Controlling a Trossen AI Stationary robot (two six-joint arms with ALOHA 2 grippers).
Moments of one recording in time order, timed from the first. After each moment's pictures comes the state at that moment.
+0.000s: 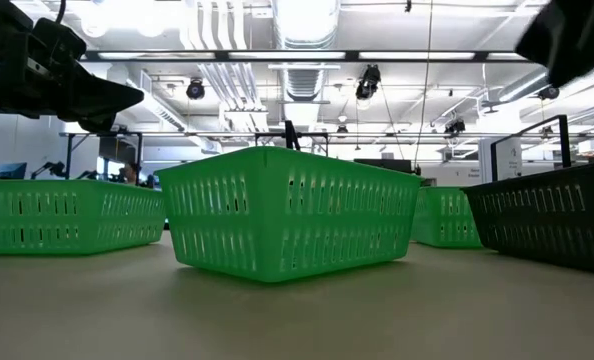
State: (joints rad) left arm 0.14 0.07 0.00 0.04 0.03 0.01; right arm 0.69 1.45 0.99 -0.58 0.29 0.82
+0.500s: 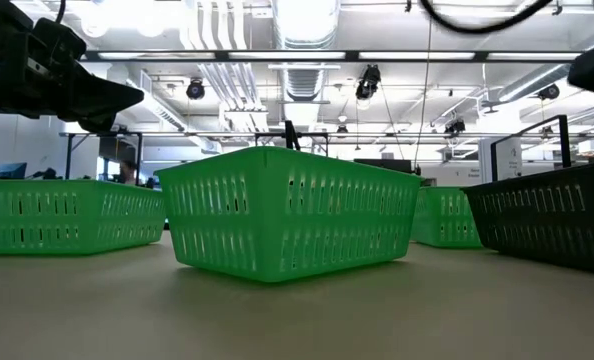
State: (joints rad) left arm 0.14 0.07 0.00 0.04 0.03 0.00; right arm 0.82 1.79 1.17 -0.82 0.26 0.80
